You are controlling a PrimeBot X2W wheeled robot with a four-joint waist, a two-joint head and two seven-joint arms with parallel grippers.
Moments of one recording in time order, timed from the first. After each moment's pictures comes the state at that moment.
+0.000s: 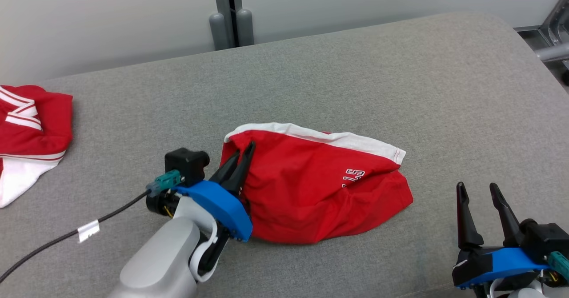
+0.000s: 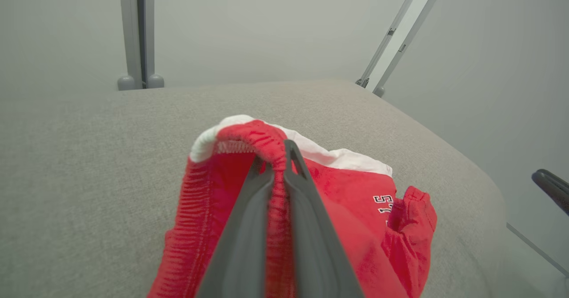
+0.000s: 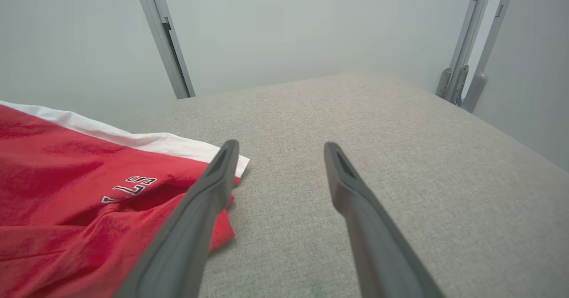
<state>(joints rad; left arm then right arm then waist) -0.57 0.20 -0.76 0.60 -0.81 -0.13 -0.20 -0.09 -0.05 -0.12 0.27 0.15 0.13 -0.26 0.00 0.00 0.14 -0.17</state>
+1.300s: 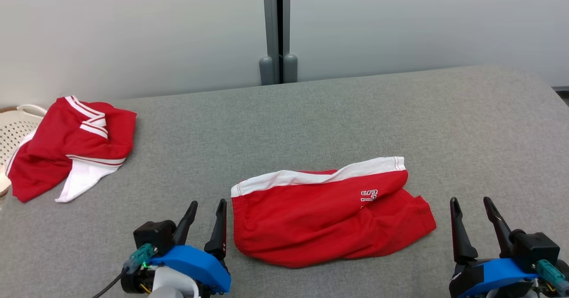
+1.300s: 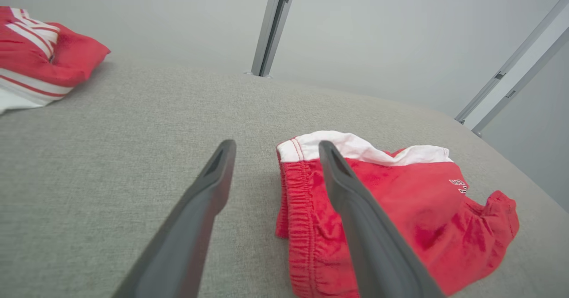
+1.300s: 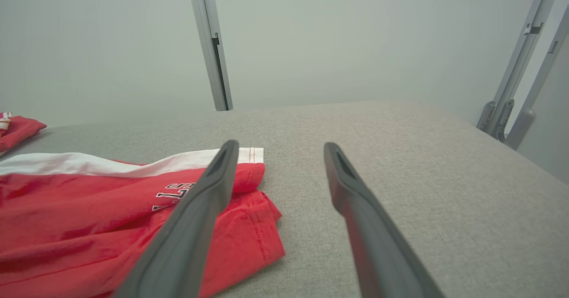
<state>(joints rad) -0.25 0.15 -0.47 0.59 -0.65 -0.05 -0.26 -0.06 -0.05 -0.11 0.31 0.09 0.13 -0.26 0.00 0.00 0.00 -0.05</state>
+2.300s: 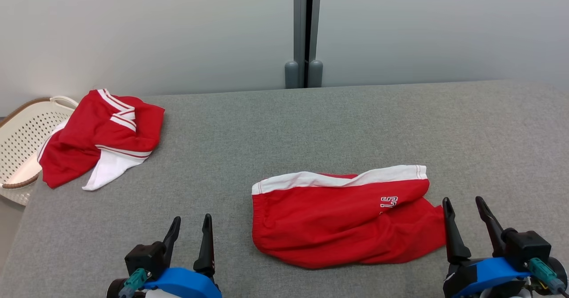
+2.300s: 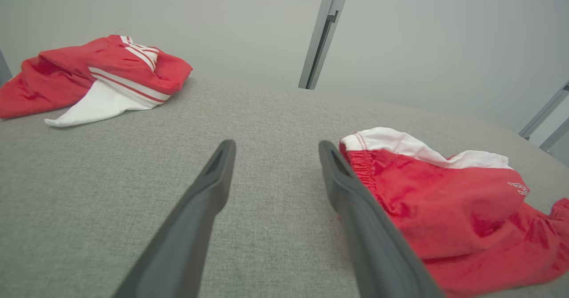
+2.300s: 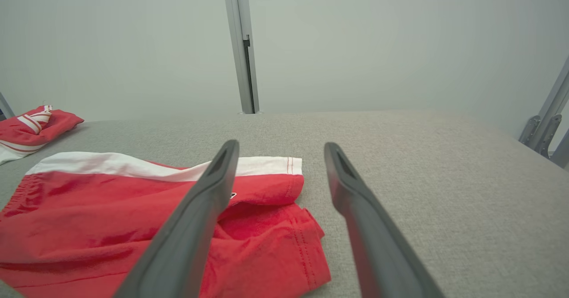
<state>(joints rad) -0.10 0.08 -0.25 0.48 -0.39 -0.04 -0.26 -0.07 -0.05 -0.09 0.32 0.08 0.13 -0.26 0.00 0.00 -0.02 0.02</state>
